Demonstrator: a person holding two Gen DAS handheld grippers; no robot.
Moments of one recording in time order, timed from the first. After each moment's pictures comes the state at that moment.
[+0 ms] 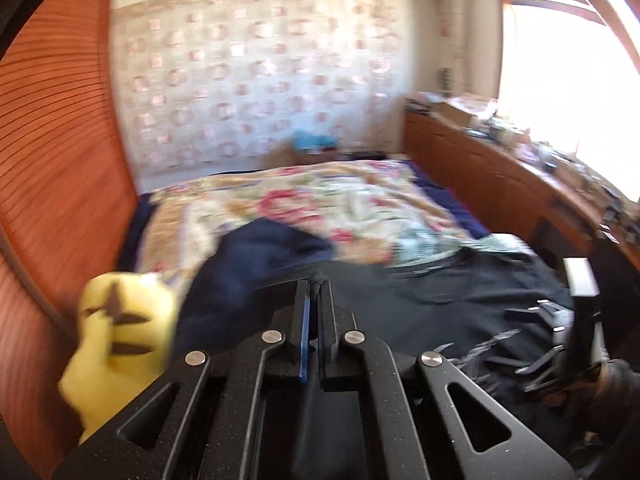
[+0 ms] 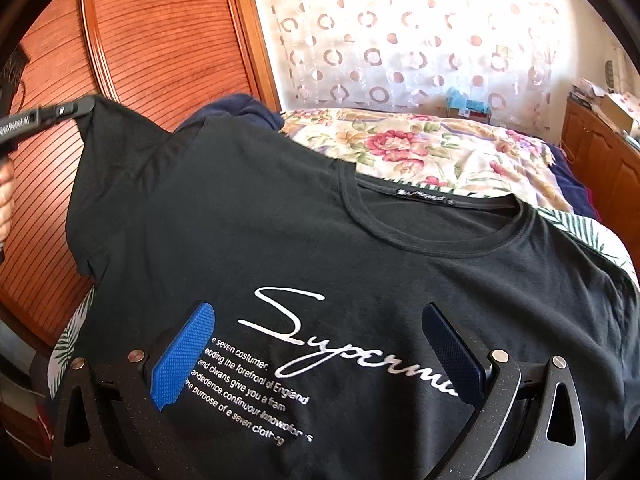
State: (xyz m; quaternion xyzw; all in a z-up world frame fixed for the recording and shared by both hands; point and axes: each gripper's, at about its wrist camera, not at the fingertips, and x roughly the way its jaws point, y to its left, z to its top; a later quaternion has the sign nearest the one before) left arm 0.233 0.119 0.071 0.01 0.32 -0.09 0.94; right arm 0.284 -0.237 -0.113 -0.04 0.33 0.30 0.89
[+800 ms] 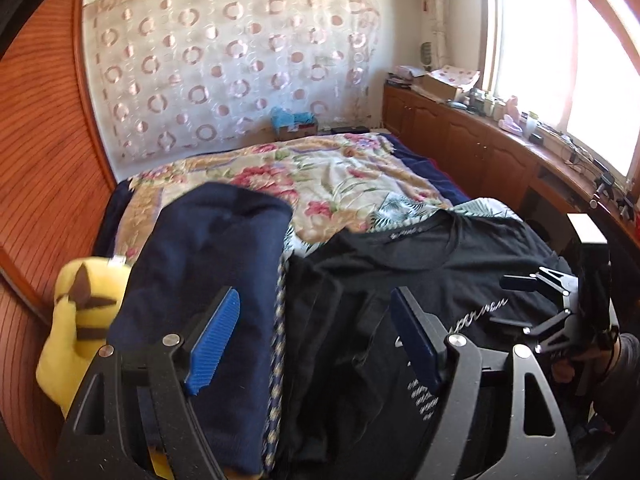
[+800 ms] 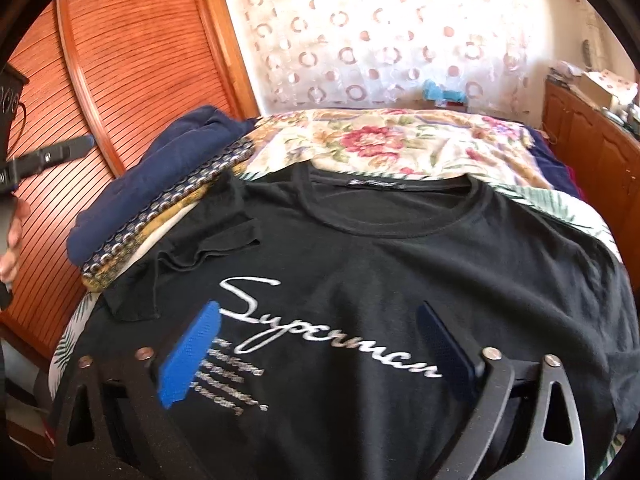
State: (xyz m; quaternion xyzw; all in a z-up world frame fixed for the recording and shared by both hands) left arm 0.225 0.095 0.030 0.03 0.35 -0.09 0.93; right arm 0.262 -0.225 -0.119 -0.01 0.35 0.28 0.90
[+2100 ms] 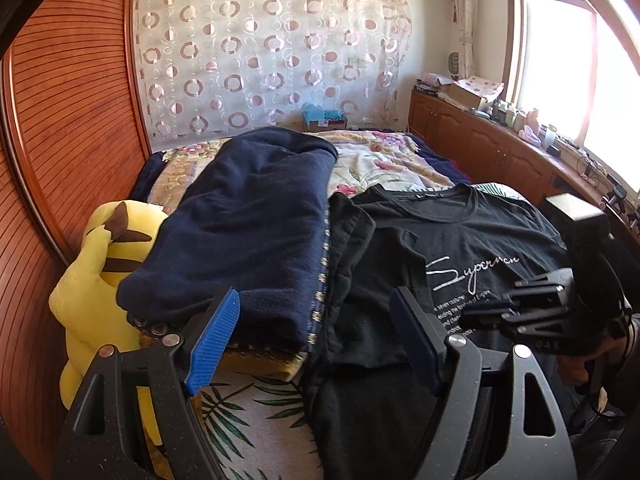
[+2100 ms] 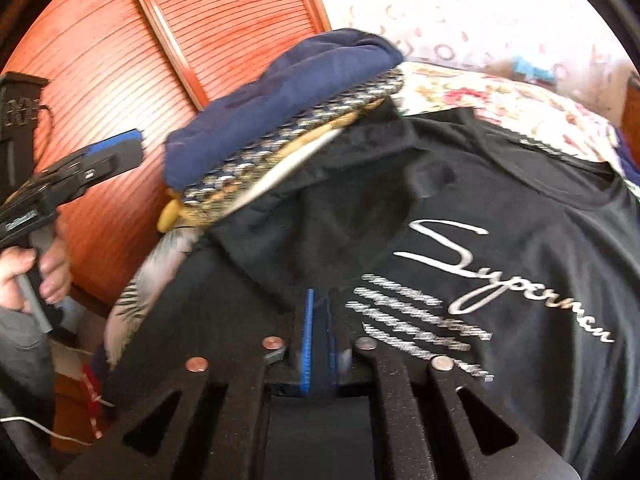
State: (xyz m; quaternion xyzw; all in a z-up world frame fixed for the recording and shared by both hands) left arm 0.149 0.131 -0.004 0.00 0.34 -0.05 0.94; right arm 0.235 -0.101 -0.144 -0.05 0.41 0.39 0.82
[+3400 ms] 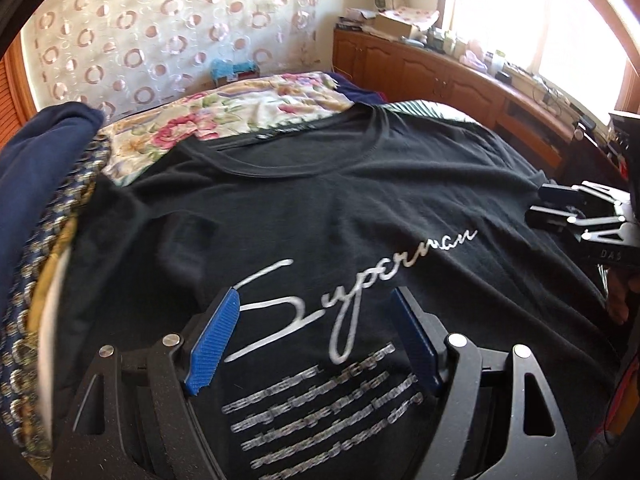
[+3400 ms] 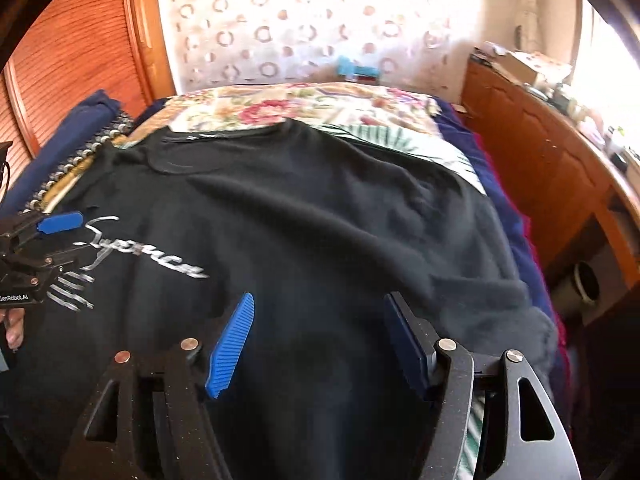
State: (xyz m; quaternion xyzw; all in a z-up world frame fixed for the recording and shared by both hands) left arm 0.255 -0.056 -0.091 0.05 0.42 -0.16 0.89; right arm 0.247 -0.311 -0.149 -0.04 0.39 0.12 0.91
